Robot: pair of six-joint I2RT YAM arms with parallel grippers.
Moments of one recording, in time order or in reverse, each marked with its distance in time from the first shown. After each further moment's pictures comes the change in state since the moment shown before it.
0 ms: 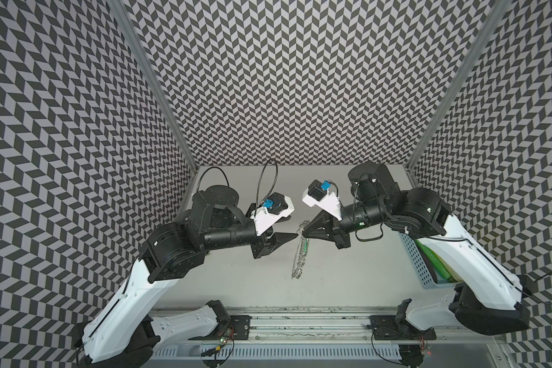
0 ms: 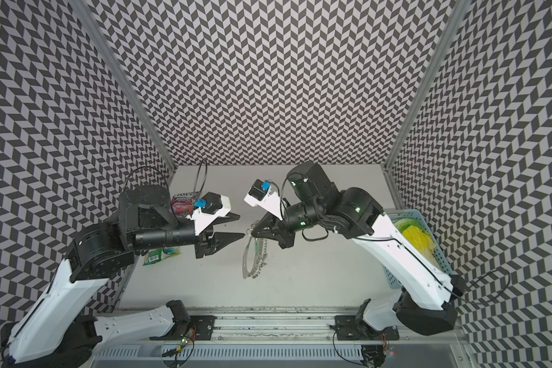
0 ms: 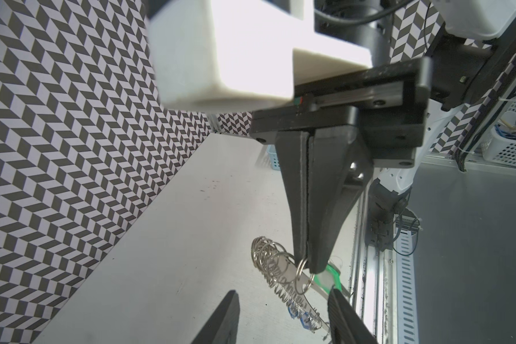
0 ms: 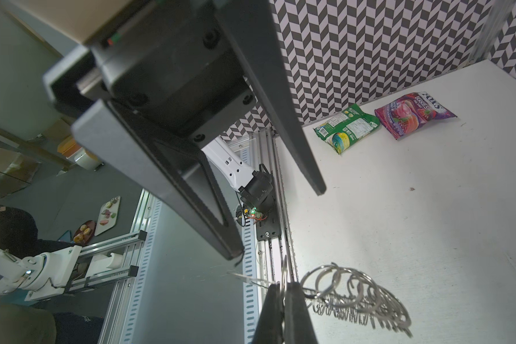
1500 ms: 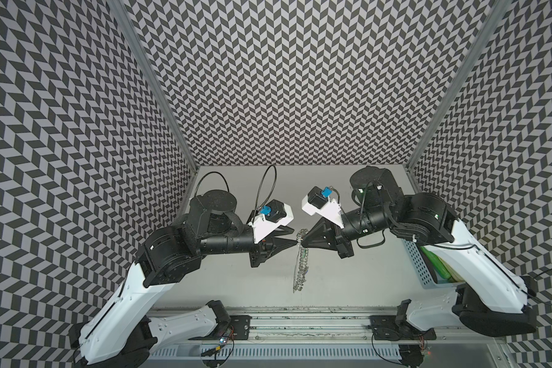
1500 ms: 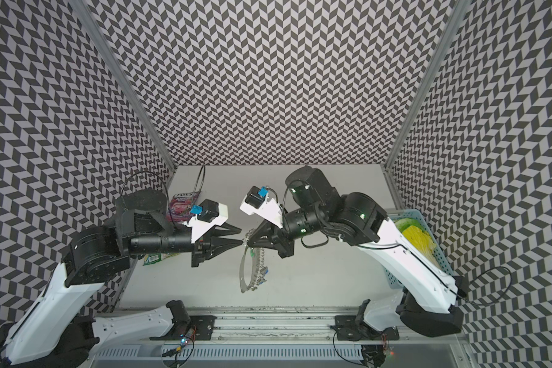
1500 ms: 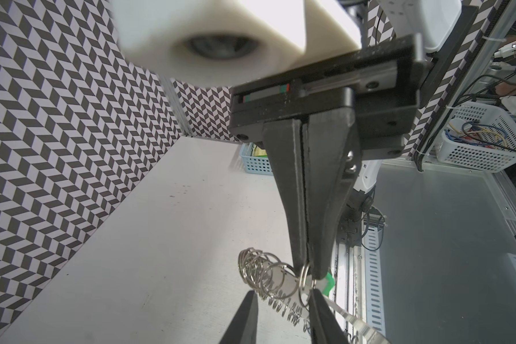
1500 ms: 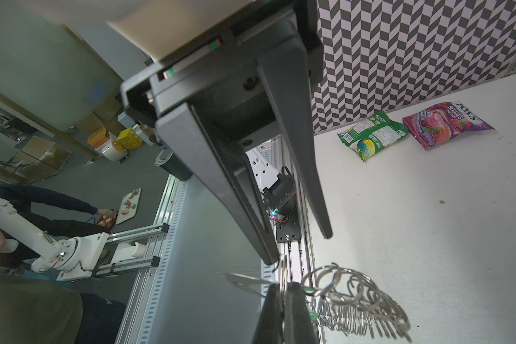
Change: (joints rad) left arm -0.027 -0.027 -0.018 -0.012 0.077 -0.038; right arm 0.067 -0.026 0.006 0.009 -0.027 0.026
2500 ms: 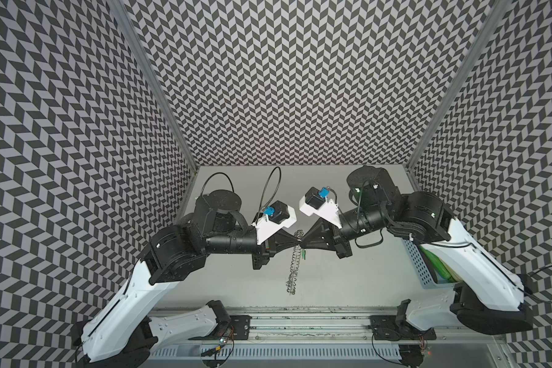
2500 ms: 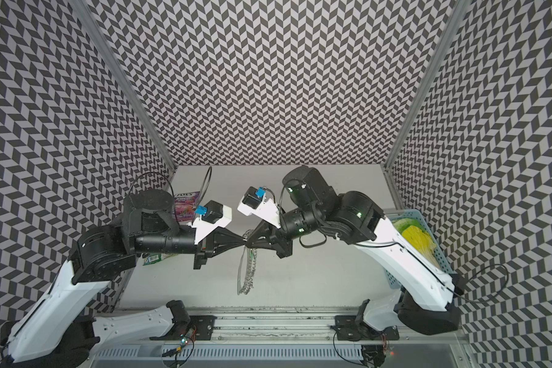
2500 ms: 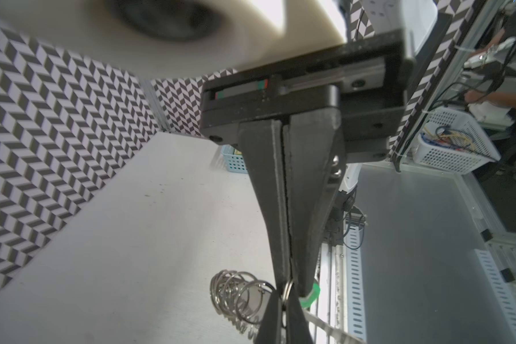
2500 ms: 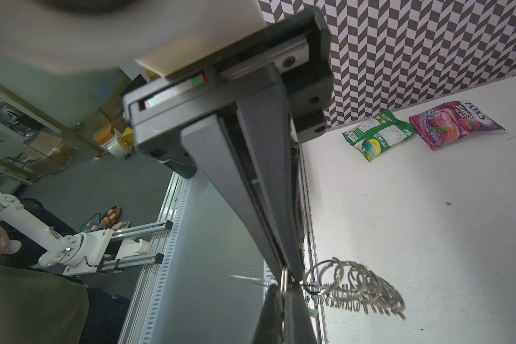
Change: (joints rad) left arm 0.000 0.007 -0.026 0.011 0.072 -0.034; right arm 0.006 0.024 0.019 -0.012 -0.014 -0.007
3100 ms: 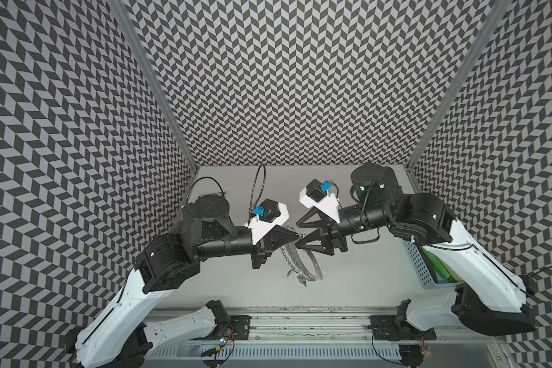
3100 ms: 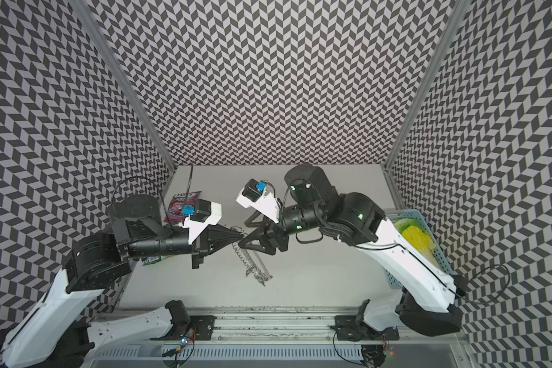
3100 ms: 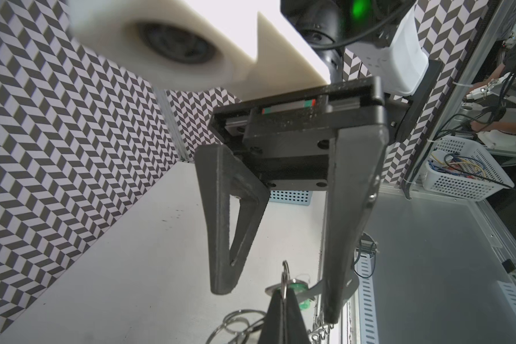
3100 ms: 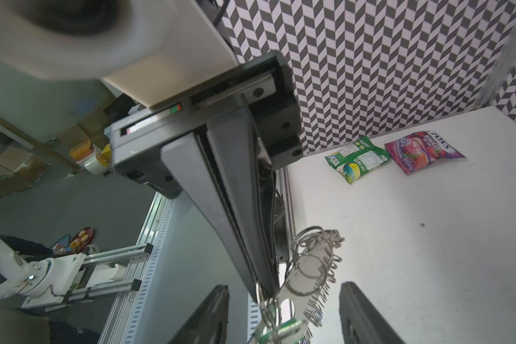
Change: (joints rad) left arm 0.000 -0.088 -0.094 0.187 -0.043 -0.050; right arm -0.018 -0.044 -0.047 0.149 0.077 0.047
